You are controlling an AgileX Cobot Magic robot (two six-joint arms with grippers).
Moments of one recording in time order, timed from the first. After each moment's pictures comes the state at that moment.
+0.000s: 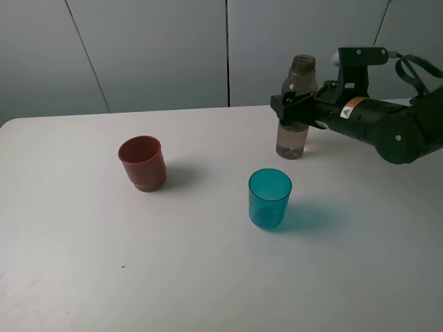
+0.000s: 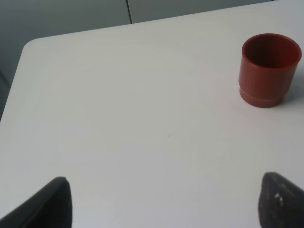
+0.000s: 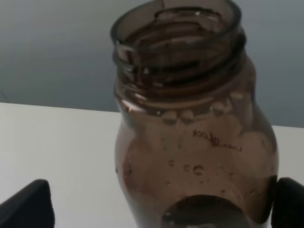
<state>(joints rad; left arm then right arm) -0.14 0.00 -0.51 0.14 1.08 -0.05 0.31 1.86 -0.68 -0.09 -0.72 0.20</state>
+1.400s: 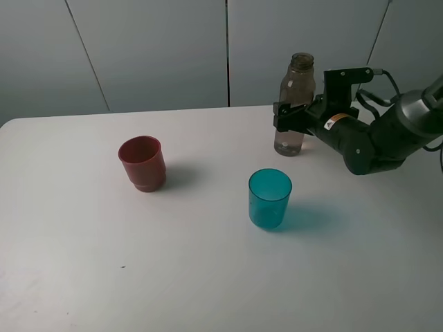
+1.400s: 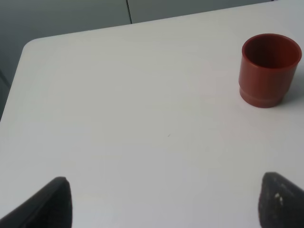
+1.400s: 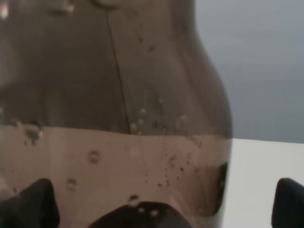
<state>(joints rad) -0.14 0.00 -0.51 0.14 1.08 -0.05 0.31 2.11 -0.80 0.09 -0.93 0.04</state>
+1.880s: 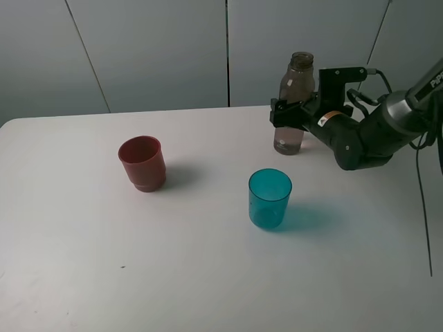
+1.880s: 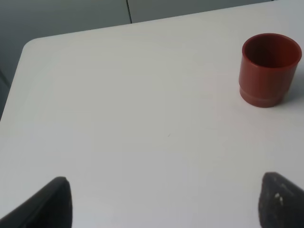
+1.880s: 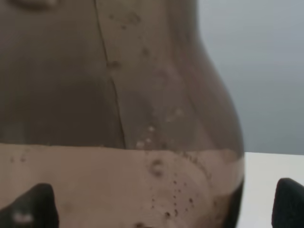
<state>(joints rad) -0.14 0.00 -0.51 0.14 1.08 -0.05 0.31 2.16 -0.87 0.12 -0.94 0.04</state>
